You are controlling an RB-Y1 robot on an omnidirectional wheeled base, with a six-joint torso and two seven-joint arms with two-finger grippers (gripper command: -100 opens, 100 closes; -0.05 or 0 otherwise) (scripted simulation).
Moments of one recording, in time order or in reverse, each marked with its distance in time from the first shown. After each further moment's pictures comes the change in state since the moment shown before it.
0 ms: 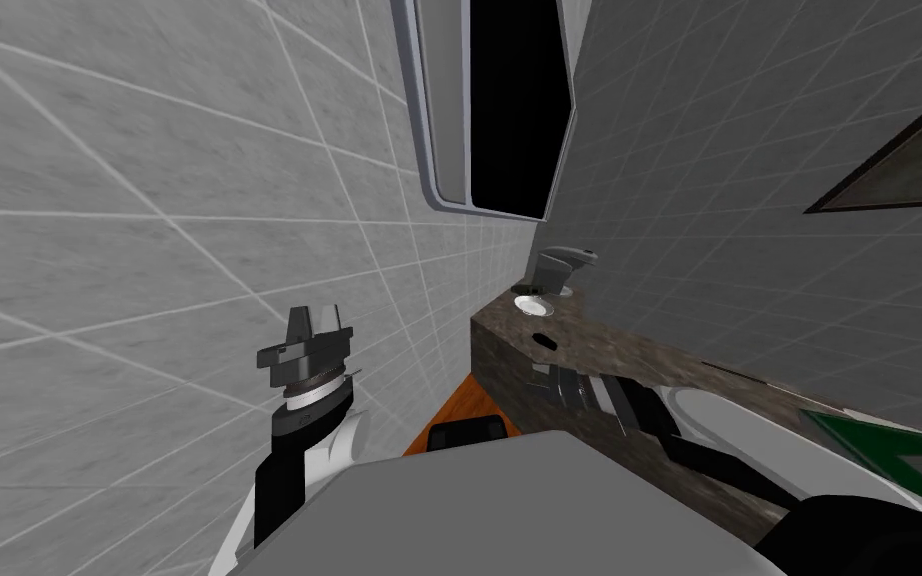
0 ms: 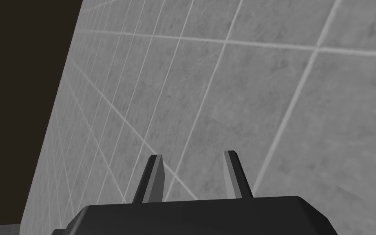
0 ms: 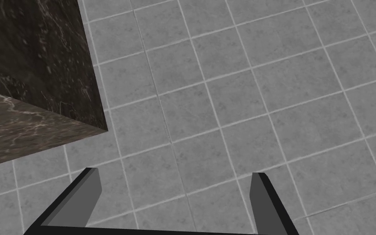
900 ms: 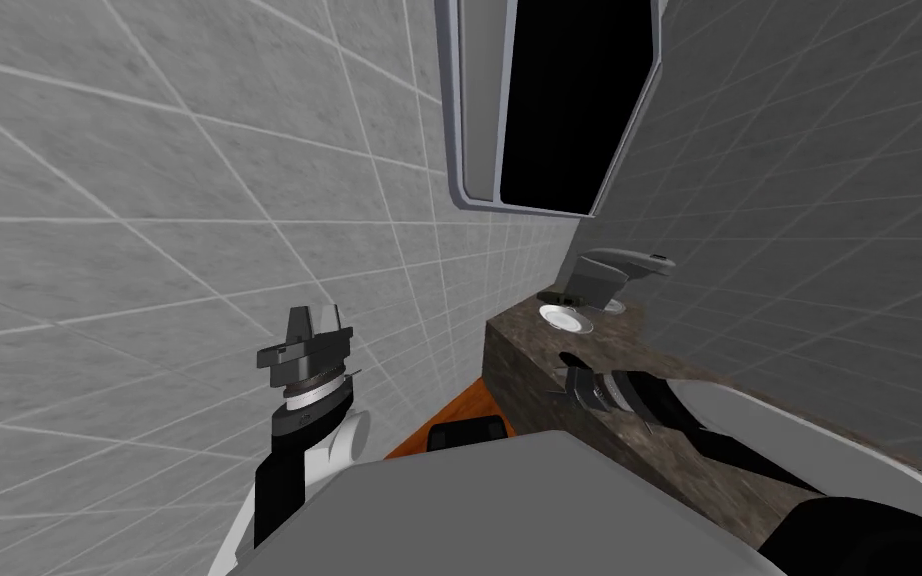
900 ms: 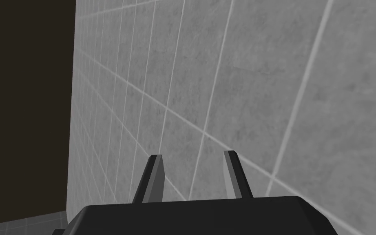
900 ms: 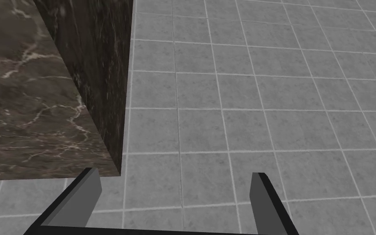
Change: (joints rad) left arm 0.000 0.000 0.000 0.000 0.000 0.000 0.000; right arm 0.064 -0.126 -0.116 0.012 0.286 -0.058 -0.166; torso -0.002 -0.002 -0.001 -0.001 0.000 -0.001
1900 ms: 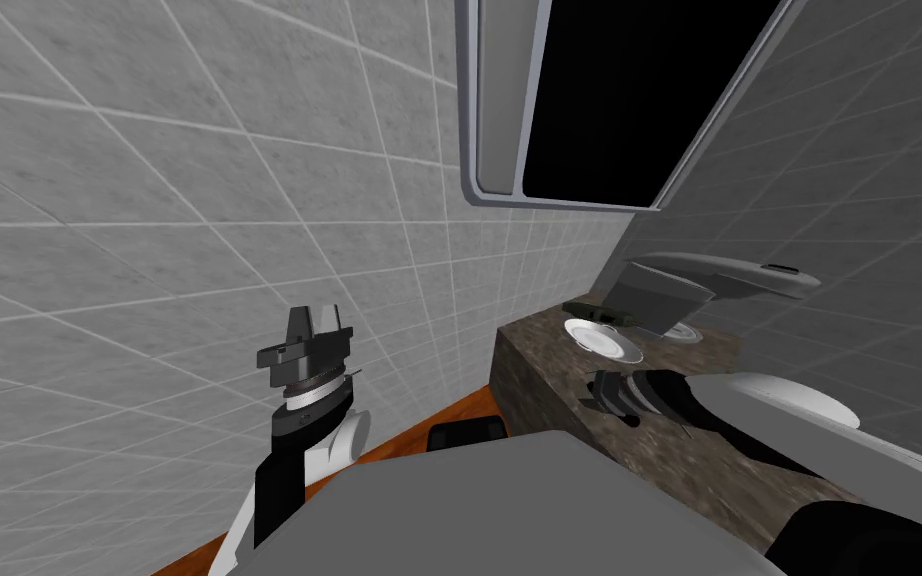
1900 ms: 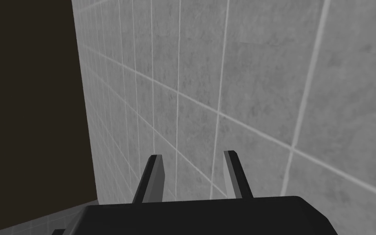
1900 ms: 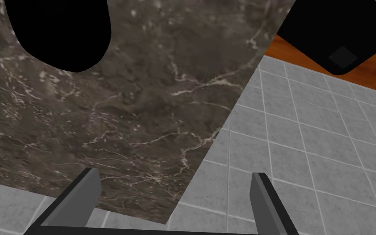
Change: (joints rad) left arm 0.000 0.000 0.000 0.000 0.000 0.000 0.000; right arm 0.091 -0.080 -0.109 0.045 0.263 -0.068 -0.135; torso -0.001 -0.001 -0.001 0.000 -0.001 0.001
